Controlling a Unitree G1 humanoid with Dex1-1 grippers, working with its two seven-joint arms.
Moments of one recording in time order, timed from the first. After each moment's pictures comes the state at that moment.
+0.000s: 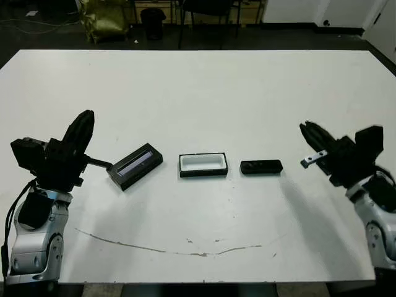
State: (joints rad) left arm -0.02 0.33 0.21 -0.14 -0.32 -0.13 -0.34; right arm -0.21 -0.57 -0.15 -0.02 0.28 0.19 0.59
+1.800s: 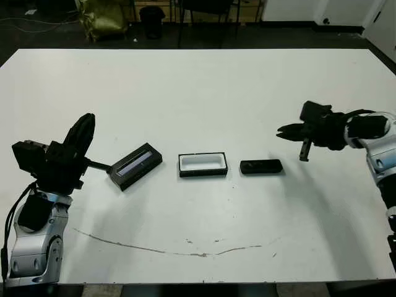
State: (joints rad) left arm 0.00 0.33 0.21 -0.14 -0.32 -0.13 -0.36; right arm -0.75 -0.71 0.27 0.68 -0.20 -0.11 1.03
